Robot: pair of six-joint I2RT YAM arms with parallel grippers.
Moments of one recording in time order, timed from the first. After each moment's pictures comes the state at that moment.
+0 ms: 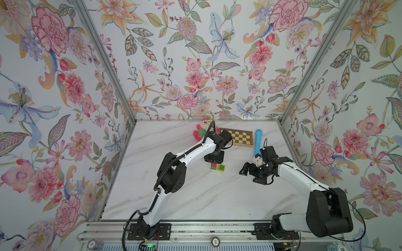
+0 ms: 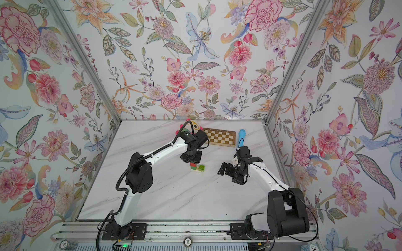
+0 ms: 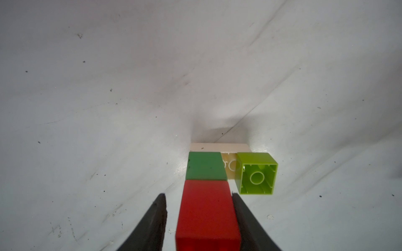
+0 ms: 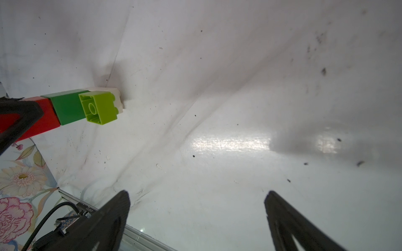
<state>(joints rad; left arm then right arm) -0.80 2.23 2.05 -1.23 -0.09 -0.58 0.18 1.37 0.82 -0.74 -0.41 0.48</state>
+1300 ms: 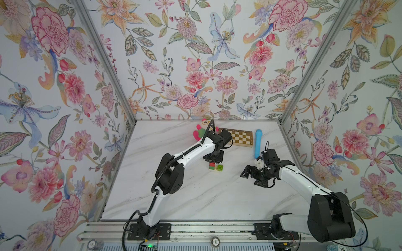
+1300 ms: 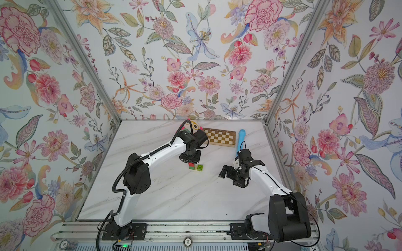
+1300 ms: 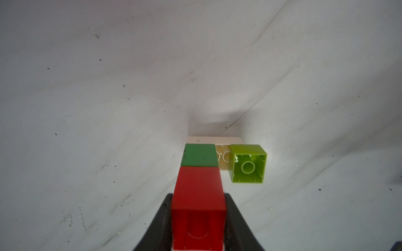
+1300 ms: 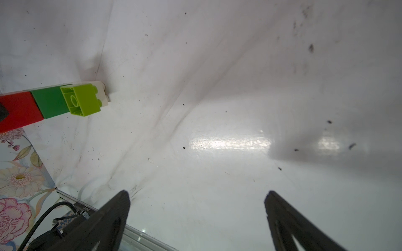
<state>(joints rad) -0.81 2.19 2.02 -1.23 -0.11 -0.58 0.17 1.32 0.76 -0.74 -0.41 0.48</state>
